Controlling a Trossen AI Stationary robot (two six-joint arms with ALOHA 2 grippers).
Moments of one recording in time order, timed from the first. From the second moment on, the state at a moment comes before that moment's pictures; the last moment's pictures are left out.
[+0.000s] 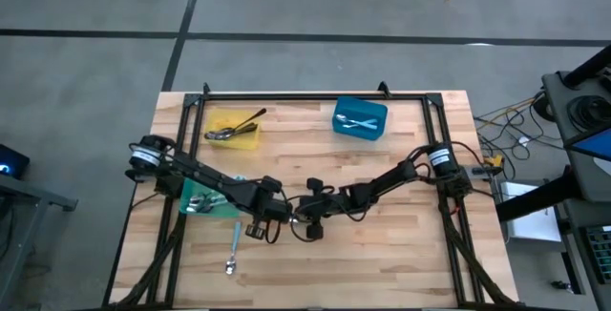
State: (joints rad) left arm -0.29 1.79 1.04 -0.68 -0.11 0.02; right arm 0.20 2.10 1.09 0.38 0.18 0.09
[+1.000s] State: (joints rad) left arm -0.22 1.68 1.04 -0.52 -0.45 0.21; right arm 0.18 1.89 1.09 0.02 0.09 -0.08
